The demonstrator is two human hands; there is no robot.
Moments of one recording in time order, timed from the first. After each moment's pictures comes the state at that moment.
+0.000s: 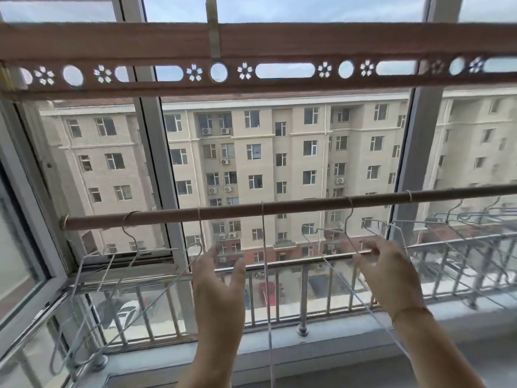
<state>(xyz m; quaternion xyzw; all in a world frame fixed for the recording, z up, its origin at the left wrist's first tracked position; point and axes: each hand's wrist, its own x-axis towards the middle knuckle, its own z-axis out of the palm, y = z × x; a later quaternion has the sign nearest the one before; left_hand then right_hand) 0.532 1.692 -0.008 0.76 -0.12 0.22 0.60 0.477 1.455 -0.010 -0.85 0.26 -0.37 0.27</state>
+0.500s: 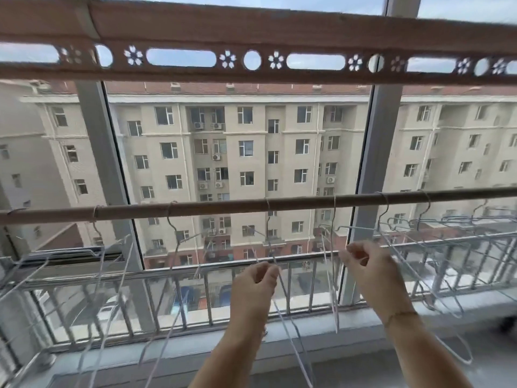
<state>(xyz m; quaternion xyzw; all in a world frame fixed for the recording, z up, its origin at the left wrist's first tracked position) 0.496 1.481 -0.036 0.69 -0.11 -0.09 0.71 0.426 1.301 -0.018 -0.84 0.20 -0.37 0.35</state>
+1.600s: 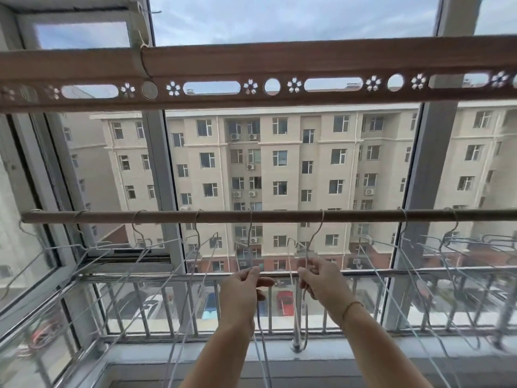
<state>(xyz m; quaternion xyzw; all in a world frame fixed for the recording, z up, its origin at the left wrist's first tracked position) 0.536 1.552 -0.025 0.66 0.02 -0.03 0.75 0.515 1.397 -0.027 -0.79 0.08 -0.17 0.58</state>
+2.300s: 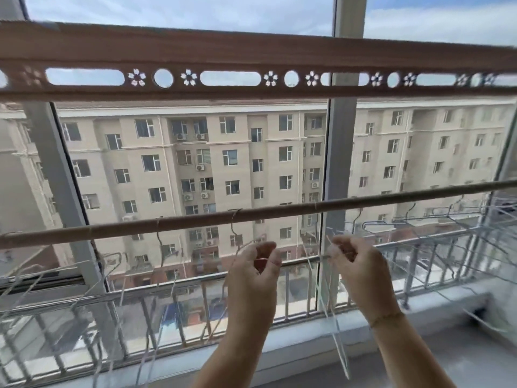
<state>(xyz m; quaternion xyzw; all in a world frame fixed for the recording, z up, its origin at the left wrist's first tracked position) 0.442 1.394 0.007 0.69 -0.25 0.07 0.67 0.389 1.230 -0.003 -0.81 0.17 -0.46 0.33</state>
